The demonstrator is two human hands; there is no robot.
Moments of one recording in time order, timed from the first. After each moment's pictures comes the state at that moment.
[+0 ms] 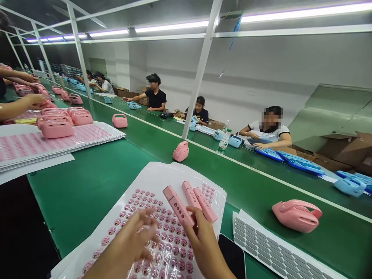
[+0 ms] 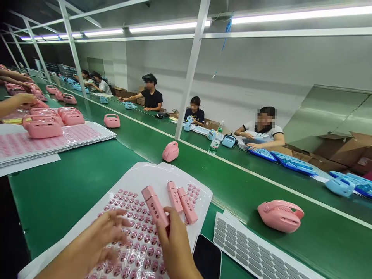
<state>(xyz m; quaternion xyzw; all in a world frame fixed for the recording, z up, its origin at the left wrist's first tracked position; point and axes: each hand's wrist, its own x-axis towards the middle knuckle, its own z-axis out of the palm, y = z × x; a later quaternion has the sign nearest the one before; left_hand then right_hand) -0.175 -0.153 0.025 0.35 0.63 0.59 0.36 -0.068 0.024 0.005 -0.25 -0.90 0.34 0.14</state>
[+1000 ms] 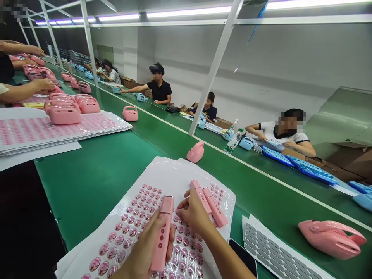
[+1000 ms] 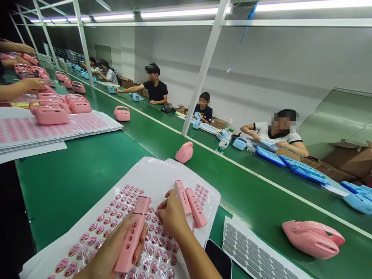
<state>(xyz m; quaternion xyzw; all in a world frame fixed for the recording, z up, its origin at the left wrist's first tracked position) -0.171 -0.105 -0.002 0.06 0.49 0.74 0.46 -0.143 0.048 -0.016 -0.29 -0.79 0.53 0.05</state>
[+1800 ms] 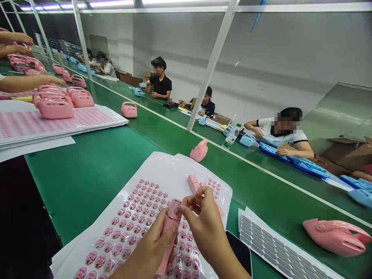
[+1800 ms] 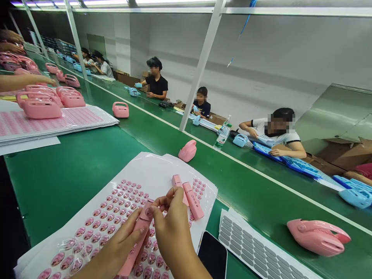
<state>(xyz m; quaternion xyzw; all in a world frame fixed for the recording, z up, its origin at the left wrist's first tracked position) -0.169 -0.113 -0.002 0.21 0.68 0.54 0.45 -0.104 0.008 0.041 -0.24 -0.77 0.55 0.20</state>
